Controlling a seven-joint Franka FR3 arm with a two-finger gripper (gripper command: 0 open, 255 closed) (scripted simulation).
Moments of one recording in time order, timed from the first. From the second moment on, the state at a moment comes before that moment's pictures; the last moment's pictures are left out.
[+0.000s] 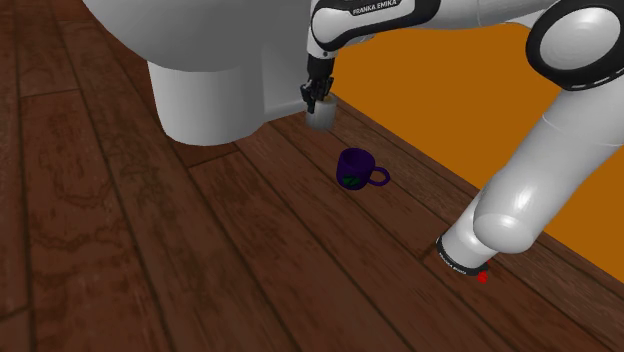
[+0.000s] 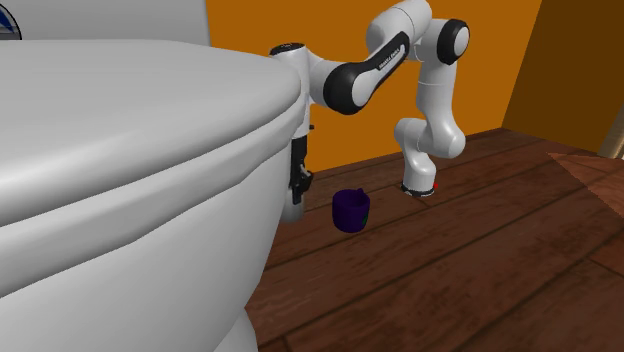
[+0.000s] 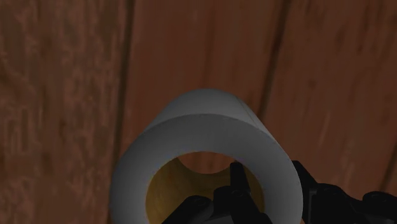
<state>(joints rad) -0.02 0.07 -0.02 -1.91 0.00 1.98 -0.06</state>
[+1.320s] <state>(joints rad) 0.00 -0.24 0.00 -2.05 0.00 1.81 -0.03</state>
